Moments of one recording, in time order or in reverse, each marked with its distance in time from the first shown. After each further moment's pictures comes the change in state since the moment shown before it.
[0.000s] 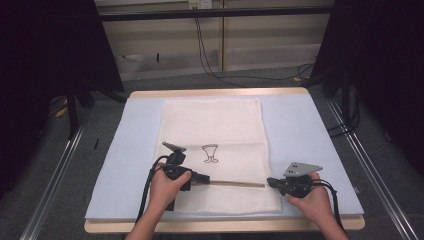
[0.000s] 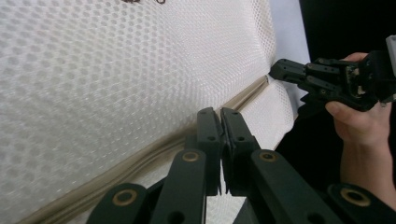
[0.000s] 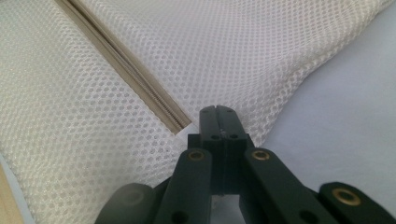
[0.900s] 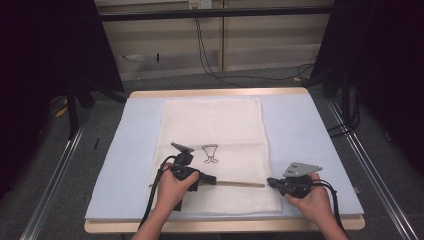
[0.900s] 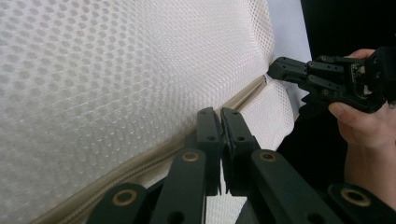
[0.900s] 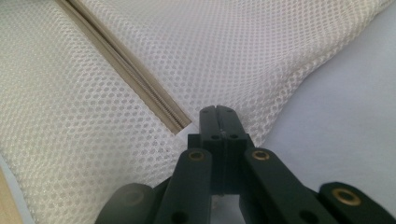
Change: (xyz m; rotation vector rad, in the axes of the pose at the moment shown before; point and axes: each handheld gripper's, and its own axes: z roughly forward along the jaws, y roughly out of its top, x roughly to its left) left arm -0.008 0.001 0.018 0.008 -0.013 0.006; right arm 0.001 0.000 0.000 0.002 -0.004 -0.003
